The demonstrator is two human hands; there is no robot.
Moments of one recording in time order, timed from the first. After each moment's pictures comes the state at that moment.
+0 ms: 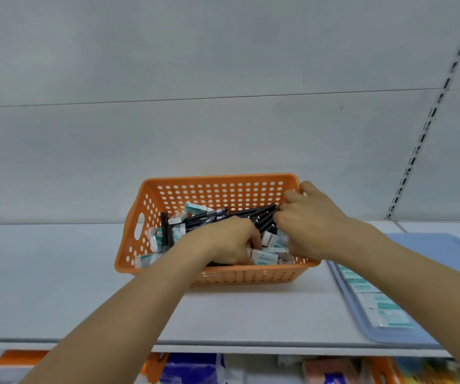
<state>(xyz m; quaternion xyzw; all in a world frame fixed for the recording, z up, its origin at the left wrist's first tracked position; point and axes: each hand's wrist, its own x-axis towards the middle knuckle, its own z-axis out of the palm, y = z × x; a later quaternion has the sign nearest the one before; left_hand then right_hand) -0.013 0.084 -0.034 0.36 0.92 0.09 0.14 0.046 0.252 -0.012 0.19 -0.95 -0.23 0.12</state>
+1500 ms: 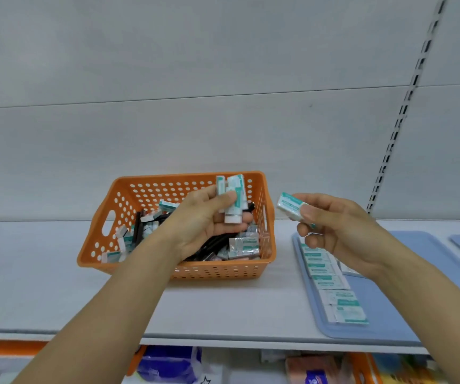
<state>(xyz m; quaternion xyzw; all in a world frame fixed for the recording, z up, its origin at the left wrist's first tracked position) 0.021 0.109 -0.015 0.14 0.60 0.76 0.20 0.091 0.341 -0.028 0.01 -0.63 0.78 0.00</state>
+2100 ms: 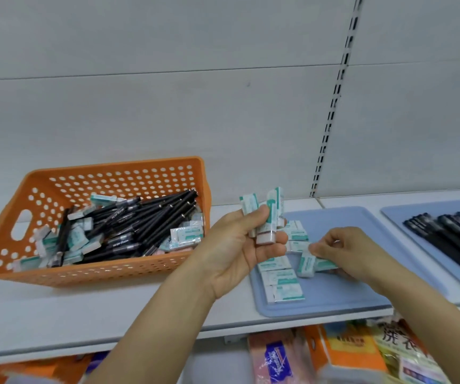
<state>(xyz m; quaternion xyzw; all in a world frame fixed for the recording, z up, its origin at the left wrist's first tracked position) 0.094 0.228 -0.037 0.09 0.47 0.81 0.34 0.139 0.447 -0.100 -0.23 -0.86 0.45 0.03</state>
